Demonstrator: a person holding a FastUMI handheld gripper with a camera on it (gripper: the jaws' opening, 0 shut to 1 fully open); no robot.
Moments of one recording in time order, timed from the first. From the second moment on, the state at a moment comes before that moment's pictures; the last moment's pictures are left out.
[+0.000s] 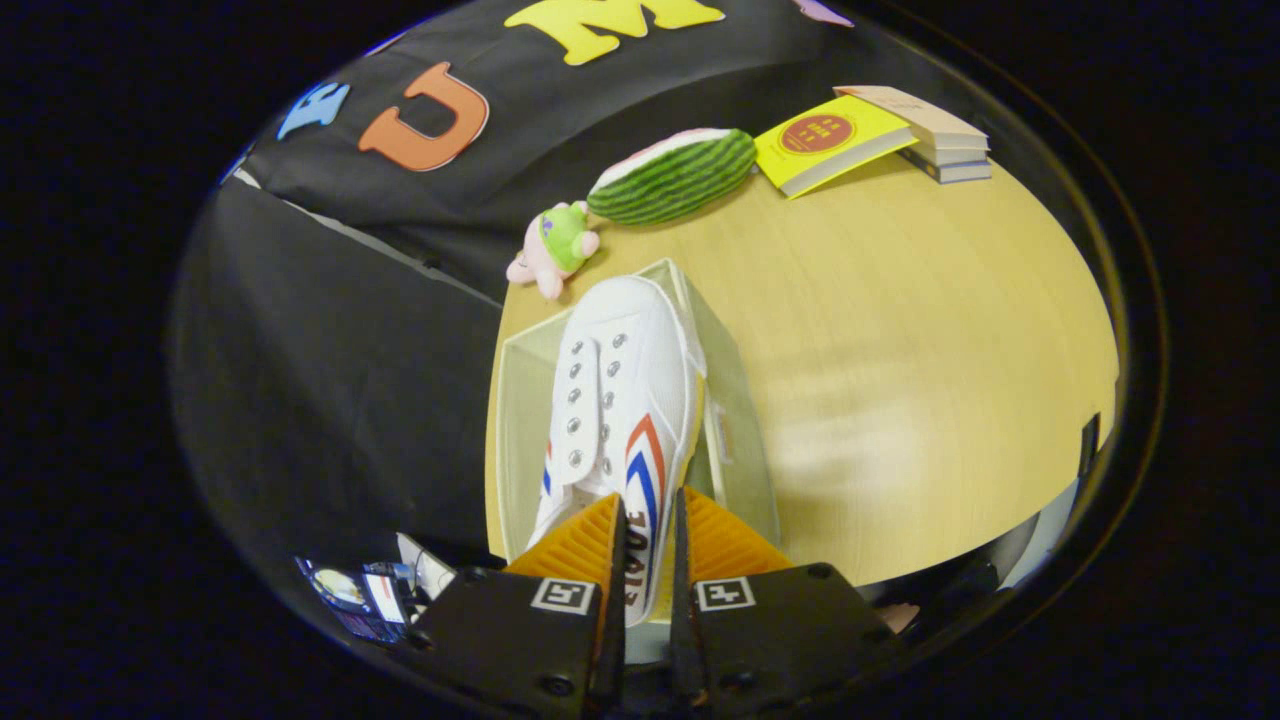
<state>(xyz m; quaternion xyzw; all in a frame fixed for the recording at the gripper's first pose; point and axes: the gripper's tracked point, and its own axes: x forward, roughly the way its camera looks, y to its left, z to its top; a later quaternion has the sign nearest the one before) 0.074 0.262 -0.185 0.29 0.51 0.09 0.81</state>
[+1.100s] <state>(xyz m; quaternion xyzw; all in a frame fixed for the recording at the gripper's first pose) 0.107 0.165 -0.071 0.09 0.16 0.05 0.98</state>
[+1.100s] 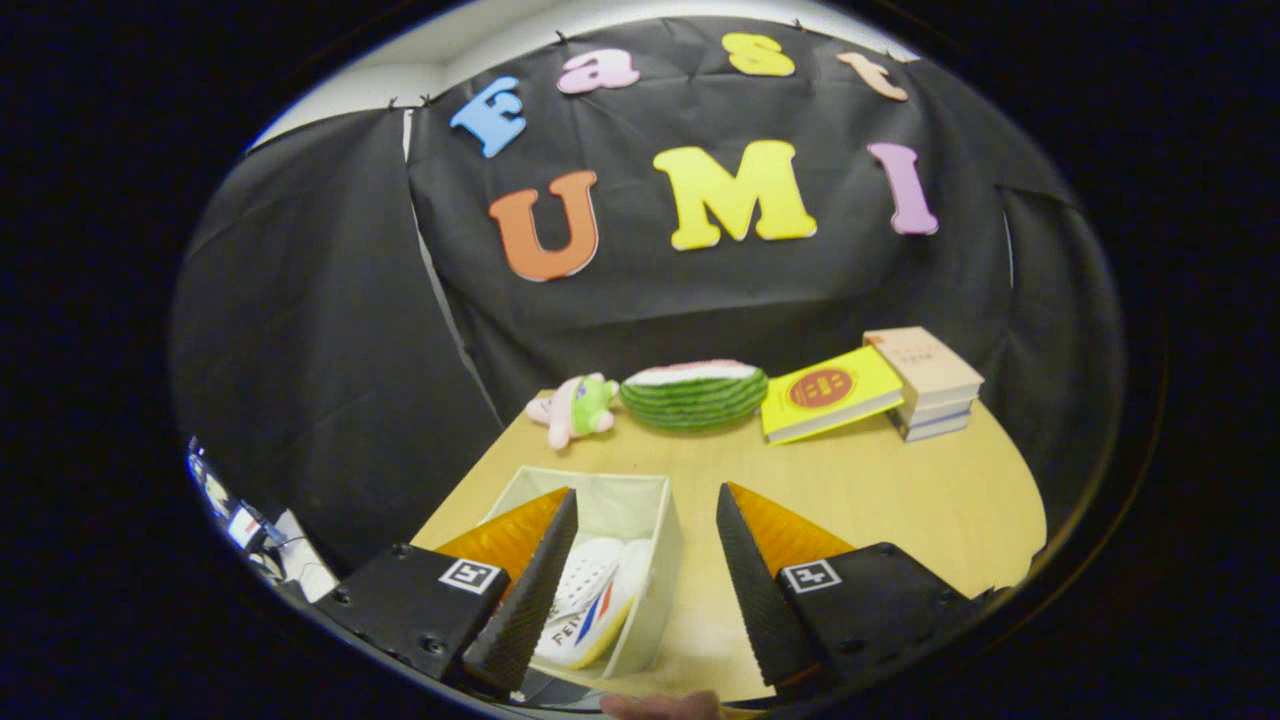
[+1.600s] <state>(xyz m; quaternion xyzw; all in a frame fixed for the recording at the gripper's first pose) 0.029 0.093 -0.009 0.08 -0.04 0.00 1.00</state>
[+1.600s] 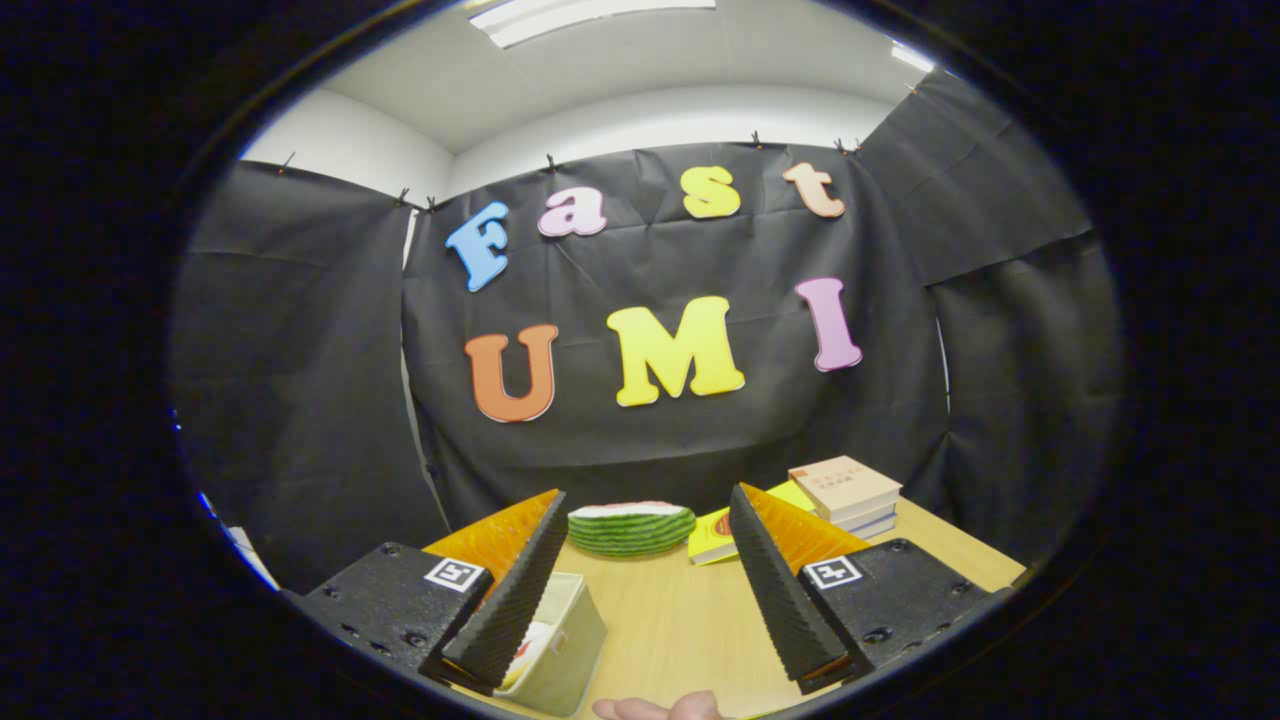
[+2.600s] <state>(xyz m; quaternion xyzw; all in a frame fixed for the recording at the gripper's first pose) 0.001 0.075 -0.063 0.02 -0.02 0.00 1.00</state>
